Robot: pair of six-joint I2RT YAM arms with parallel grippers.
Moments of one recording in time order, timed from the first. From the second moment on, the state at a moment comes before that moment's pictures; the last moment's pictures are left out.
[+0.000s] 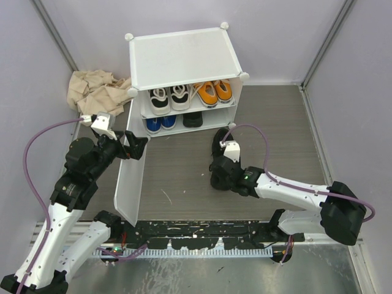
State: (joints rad) left arm -0.36 0.65 0.90 -0.43 0.06 -0.19; right arm 0.94 1.21 0.69 -0.43 0.53 0.70
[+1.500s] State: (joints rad) left arm -0.36 0.65 0.90 -0.43 0.06 -0.19; right arm 0.61 1.49 0.78 0.22 0.40 0.25
